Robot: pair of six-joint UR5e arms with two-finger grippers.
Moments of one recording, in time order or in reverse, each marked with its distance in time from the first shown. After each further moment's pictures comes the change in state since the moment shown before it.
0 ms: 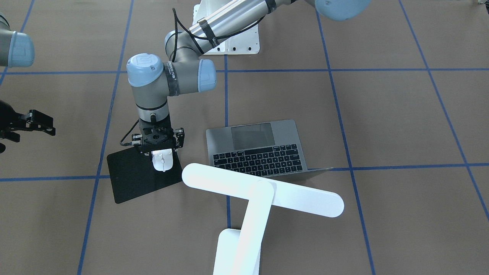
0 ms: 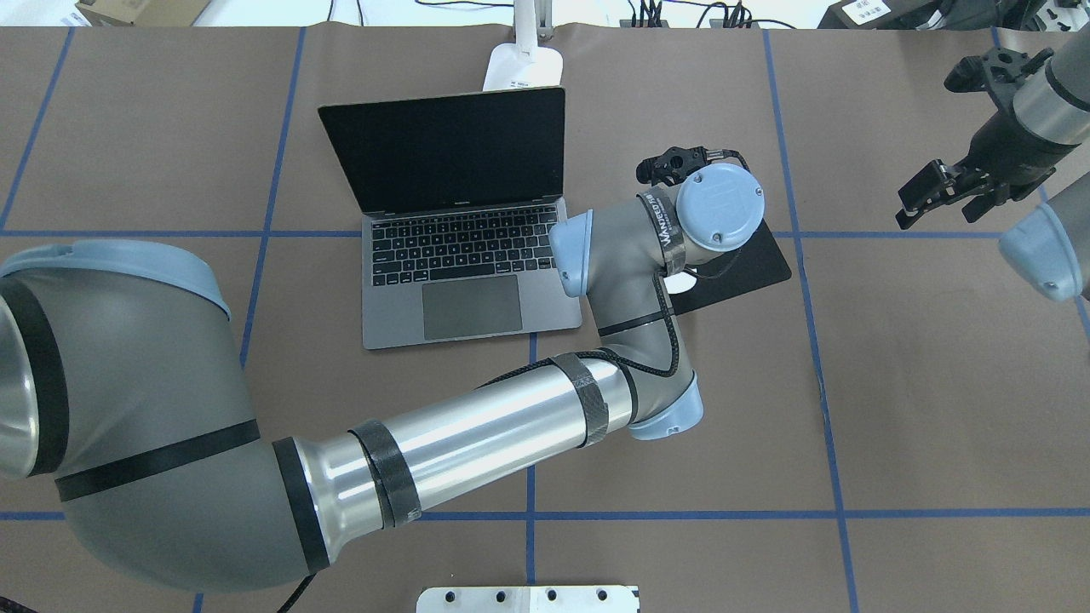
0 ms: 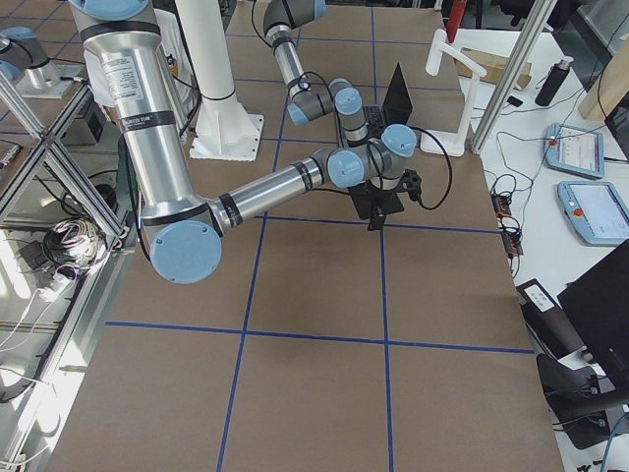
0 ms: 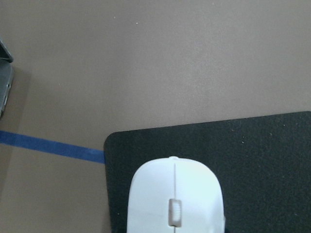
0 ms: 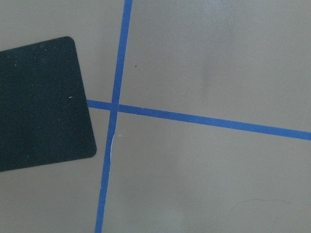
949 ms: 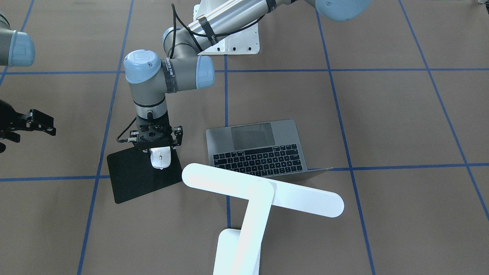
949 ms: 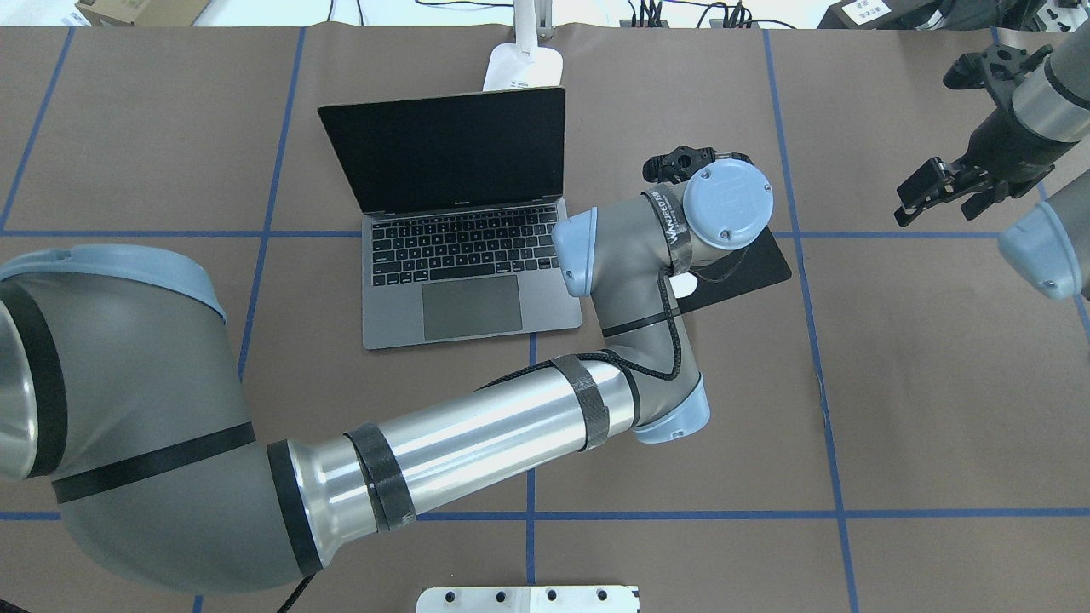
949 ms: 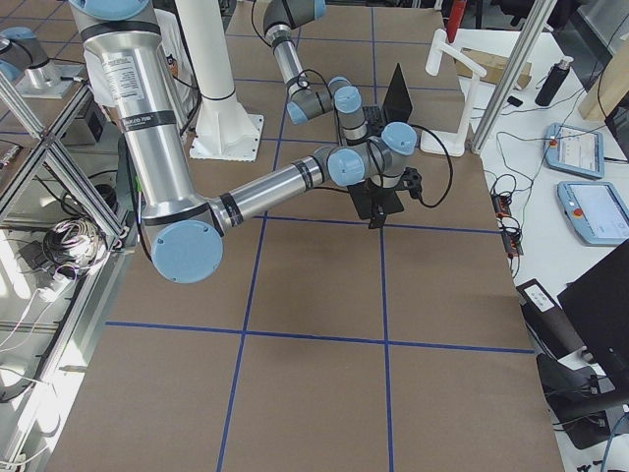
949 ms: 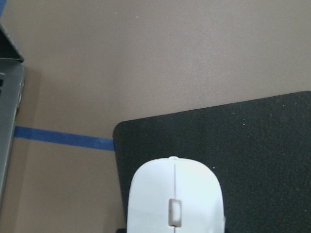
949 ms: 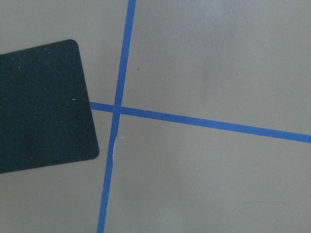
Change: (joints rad) left arm 0.001 0.003 -0.024 0.017 -0.011 0.027; right arm 0.000 0.005 0.005 0.000 -0.002 0.002
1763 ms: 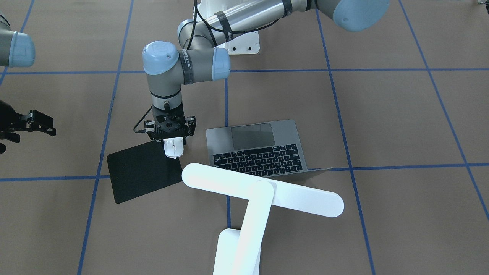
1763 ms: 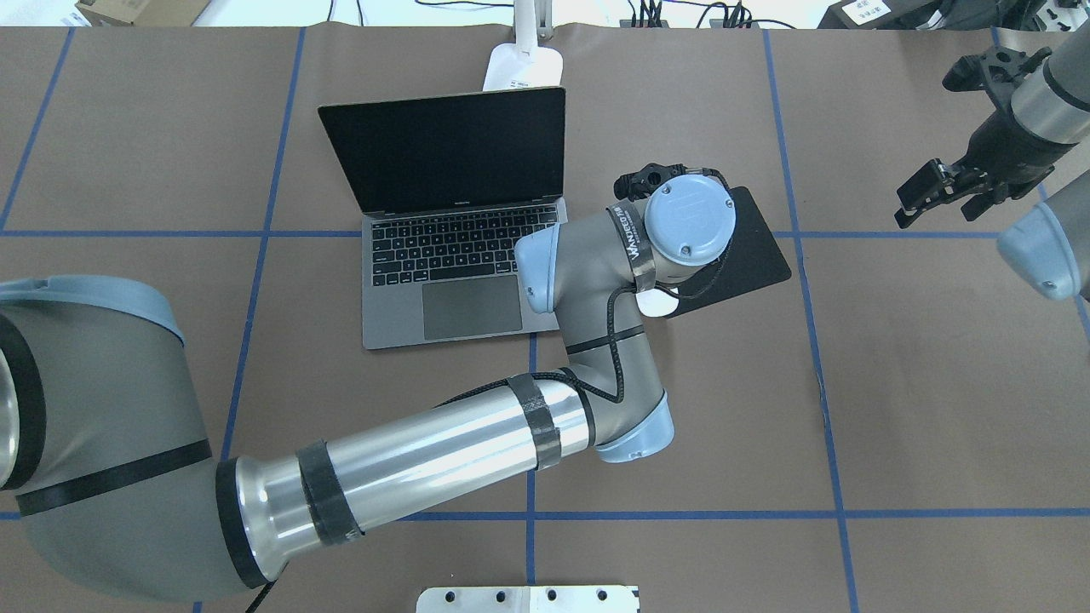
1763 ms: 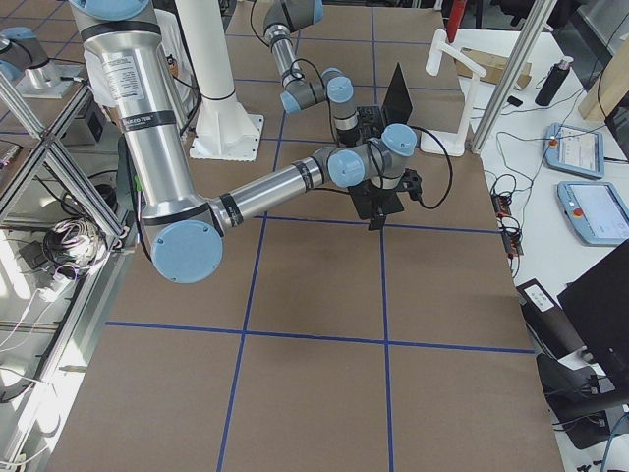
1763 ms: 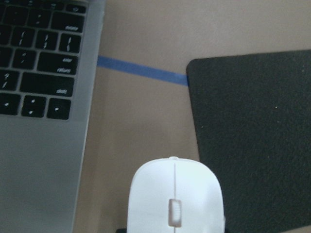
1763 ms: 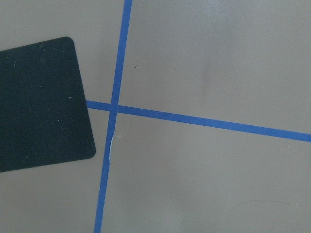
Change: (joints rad) left arm 0.005 0.121 -0.231 0.131 -0.035 0.010; right arm -0.002 0.000 -0.004 0.000 -0.004 -0.002
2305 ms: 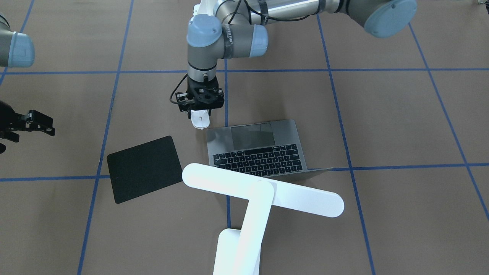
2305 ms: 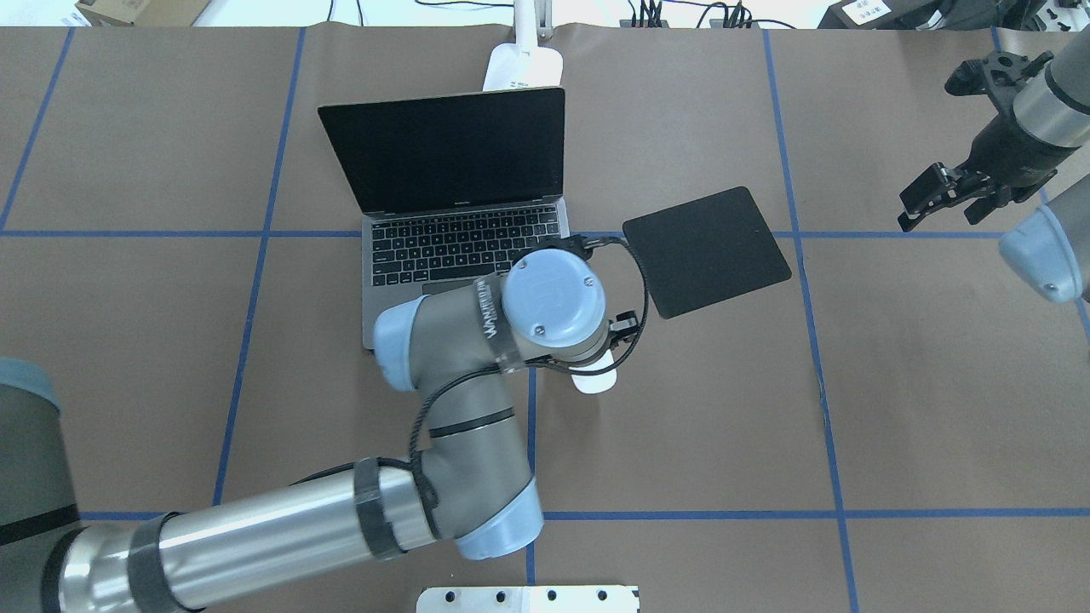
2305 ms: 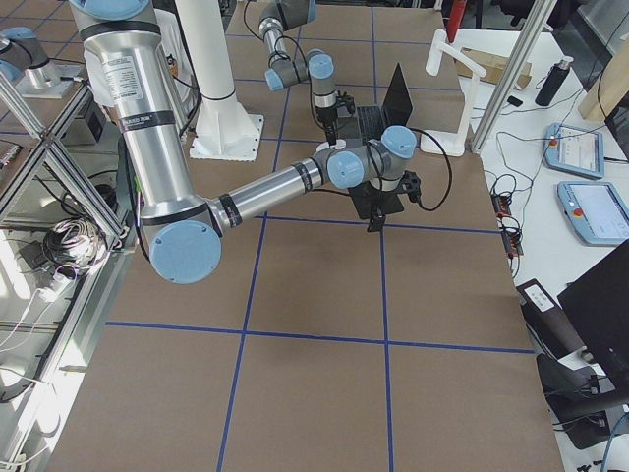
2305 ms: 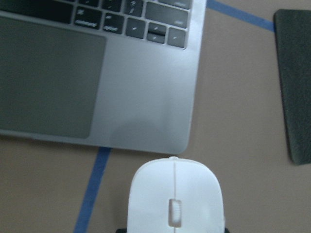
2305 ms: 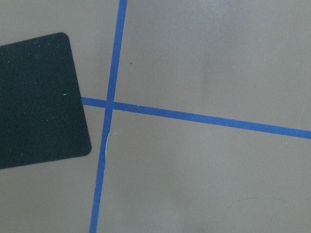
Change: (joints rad) left arm 0.039 0.266 -0.438 0.147 -0.062 -0.086; right arm -0.001 -0.006 -0.003 -0.002 -0.001 -0.005
